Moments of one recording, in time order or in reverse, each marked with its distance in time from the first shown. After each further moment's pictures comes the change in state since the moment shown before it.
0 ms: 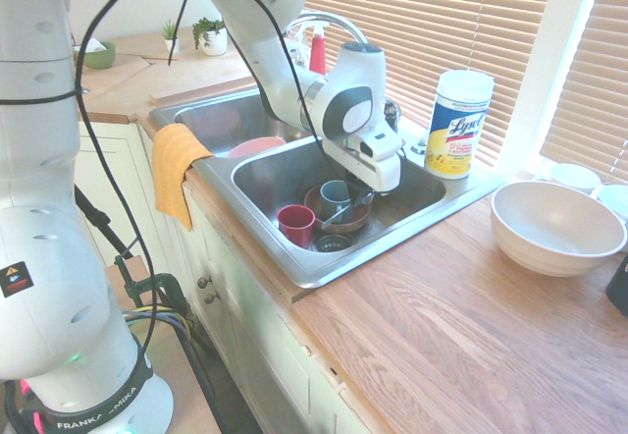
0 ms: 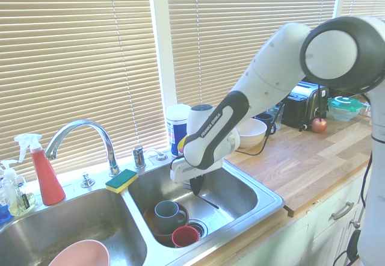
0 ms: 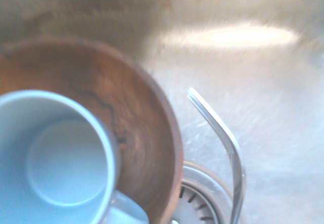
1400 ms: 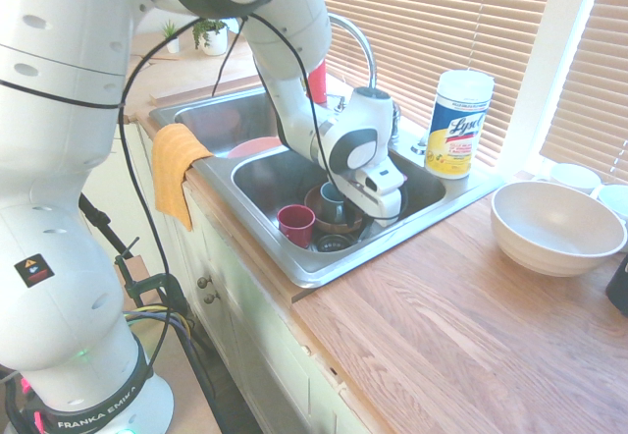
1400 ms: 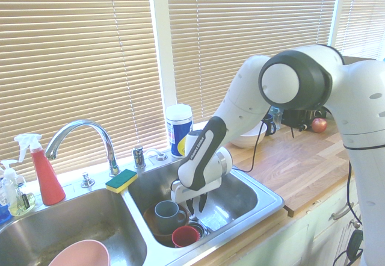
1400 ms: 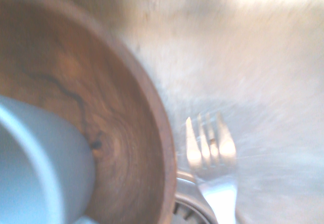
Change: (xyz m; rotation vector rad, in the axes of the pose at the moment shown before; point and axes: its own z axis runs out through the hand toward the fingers) arm 0.017 -0.006 0.029 -0.047 -0.042 -0.017
